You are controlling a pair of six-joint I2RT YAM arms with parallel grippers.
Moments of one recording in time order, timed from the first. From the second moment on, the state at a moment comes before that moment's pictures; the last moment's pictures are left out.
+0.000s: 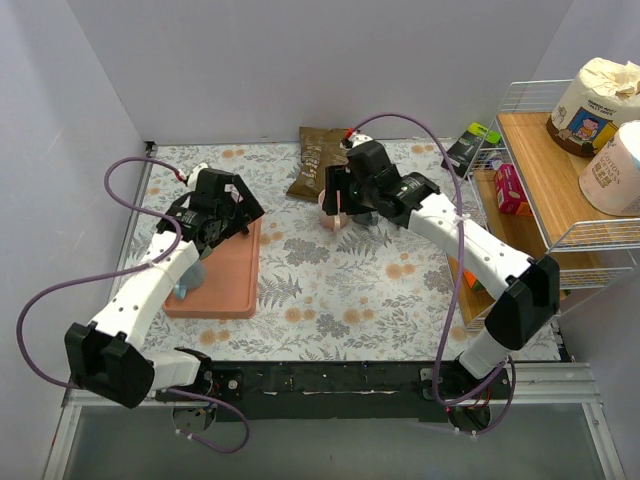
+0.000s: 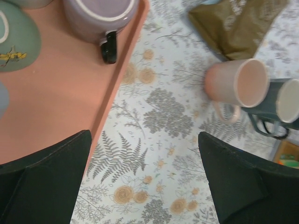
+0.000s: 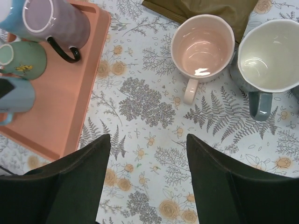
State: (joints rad) left arm -0.35 1.22 1.19 -0.71 -0.22 -0.82; right arm 0.74 1.65 1.58 -0.64 0.10 0.45
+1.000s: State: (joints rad) left arm -0.30 1.76 1.28 -0.53 -0.45 -0.70; right arm 0.66 1.45 1.39 -0.64 -0.10 0.52
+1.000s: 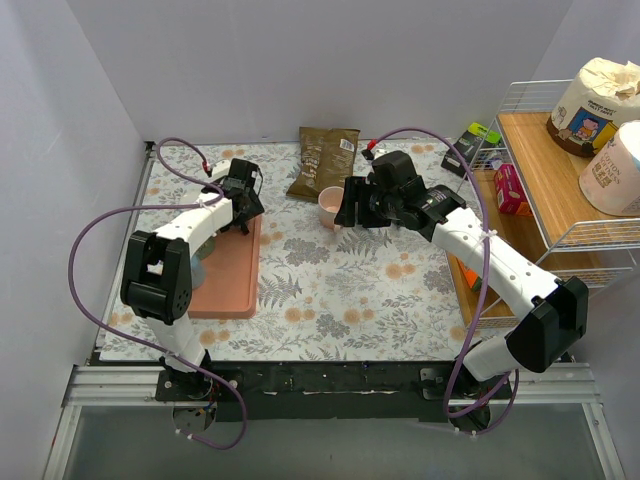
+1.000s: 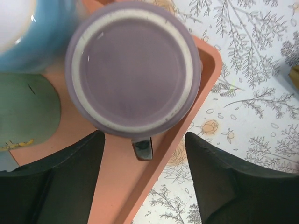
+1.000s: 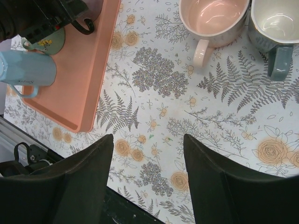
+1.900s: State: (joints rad) left arm -0.27 1.79 1.30 -0.55 -0.41 -0.68; right arm 0.65 1.45 1.39 -0.64 -0.11 0.53
